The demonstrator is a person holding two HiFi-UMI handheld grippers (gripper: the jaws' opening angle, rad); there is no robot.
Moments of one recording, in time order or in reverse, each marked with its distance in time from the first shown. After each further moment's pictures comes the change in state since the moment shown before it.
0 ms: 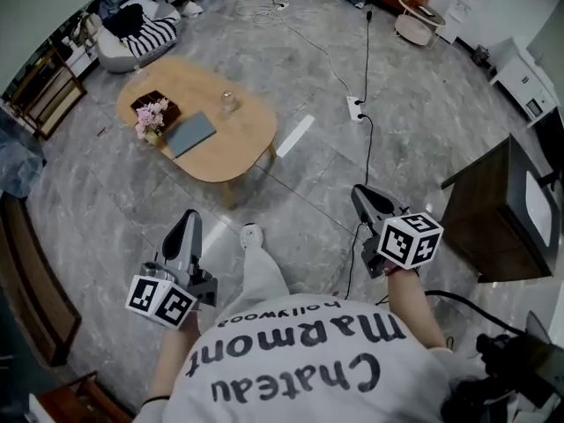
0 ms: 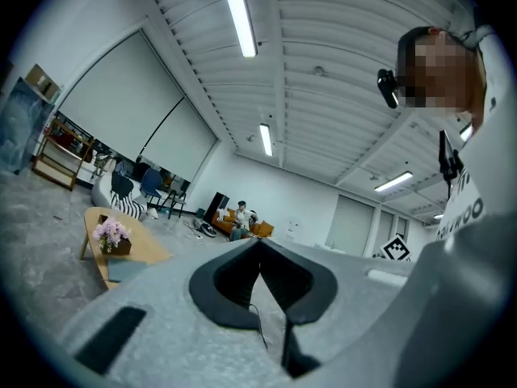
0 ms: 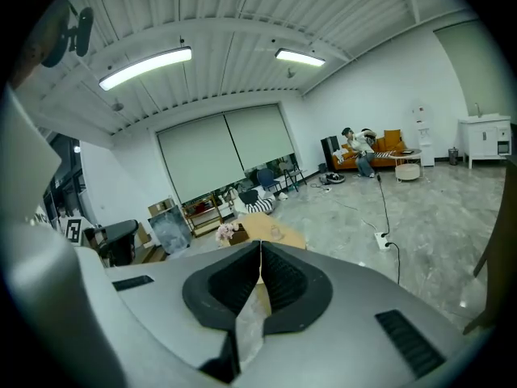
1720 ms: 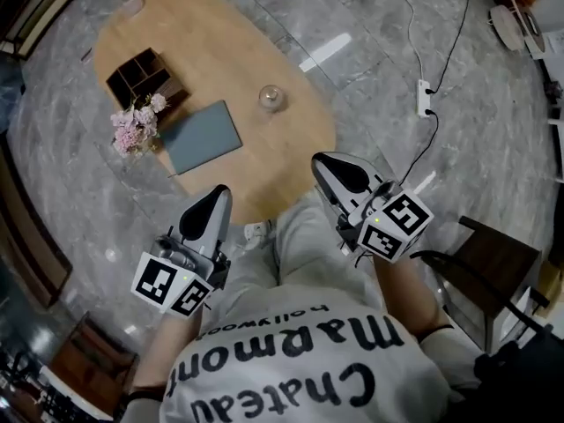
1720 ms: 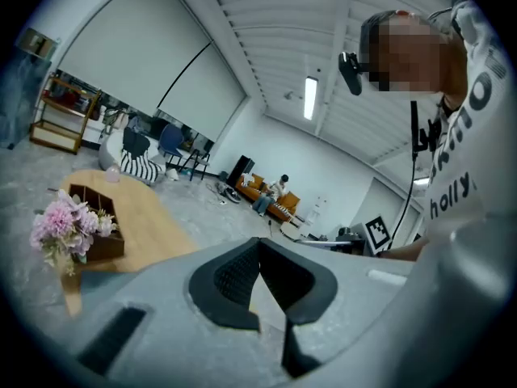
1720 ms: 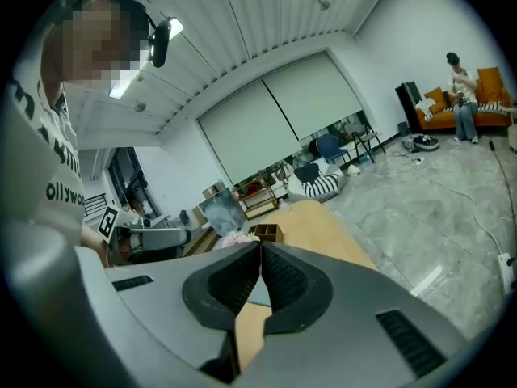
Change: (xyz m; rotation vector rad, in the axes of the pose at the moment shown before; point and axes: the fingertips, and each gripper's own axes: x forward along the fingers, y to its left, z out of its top) left arm 0.370 0.329 -0.036 -0.142 0.281 0.116; right arm 0.557 -0.005 0.099 -0.053 0.219 0.526
